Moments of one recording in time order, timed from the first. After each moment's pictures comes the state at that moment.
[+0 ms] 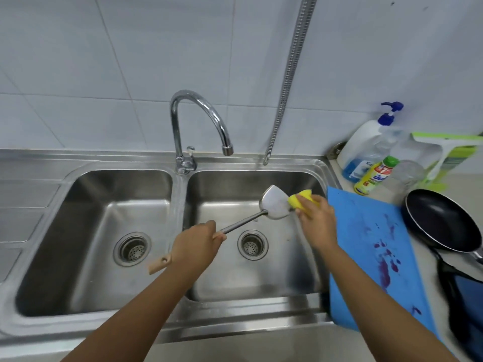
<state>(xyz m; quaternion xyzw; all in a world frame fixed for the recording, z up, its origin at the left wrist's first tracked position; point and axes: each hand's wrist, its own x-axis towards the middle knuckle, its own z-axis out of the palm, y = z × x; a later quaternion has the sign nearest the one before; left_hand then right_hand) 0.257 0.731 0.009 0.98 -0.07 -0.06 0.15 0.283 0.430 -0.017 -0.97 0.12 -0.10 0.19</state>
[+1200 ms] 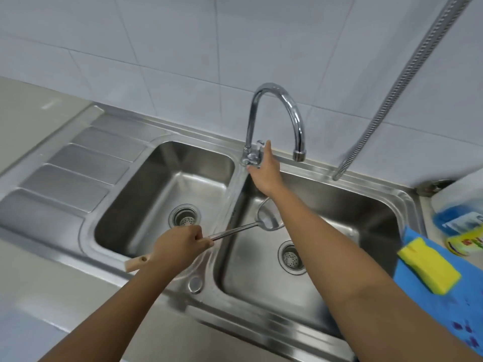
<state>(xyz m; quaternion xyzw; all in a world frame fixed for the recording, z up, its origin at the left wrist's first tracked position) 0.216 0.825 0.002 0.96 0.17 -0.12 0.18 0.426 0.667 0.010 -0.88 -0.06 0.12 0.46</state>
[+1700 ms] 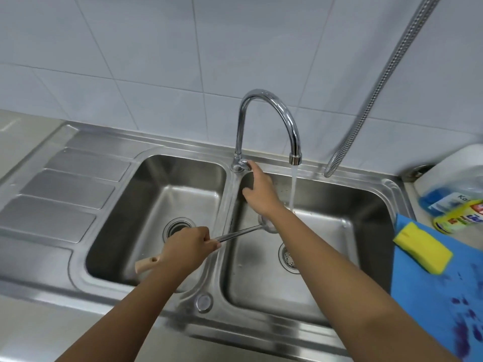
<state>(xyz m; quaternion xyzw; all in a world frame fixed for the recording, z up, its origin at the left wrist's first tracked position) 0.252 0.836 0.007 0.97 0.09 -0.15 0.18 0.389 0.665 0.006 -0.89 -0.06 0.12 0.43</state>
